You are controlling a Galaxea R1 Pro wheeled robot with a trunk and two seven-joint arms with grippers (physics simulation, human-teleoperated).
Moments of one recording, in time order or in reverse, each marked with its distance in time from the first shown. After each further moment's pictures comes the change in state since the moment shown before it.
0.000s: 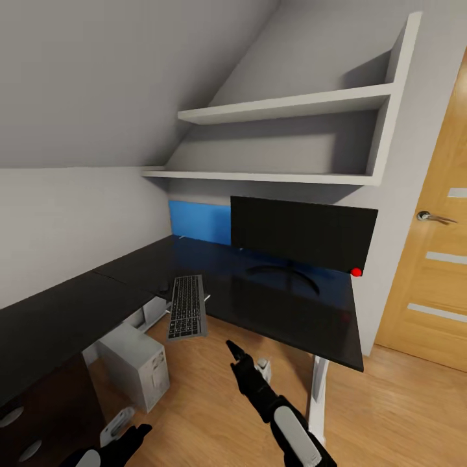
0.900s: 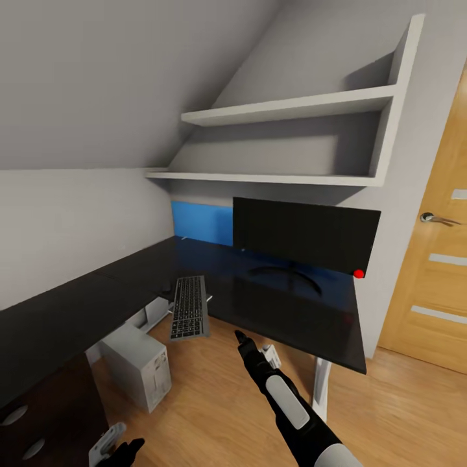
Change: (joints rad) left arm 0.117 0.011 0.012 -0.103 0.005 -0.061 -0.010; right arm -0.150 0.005 0.063 0.063 -0.003 -0.184 -0.411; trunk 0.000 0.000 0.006
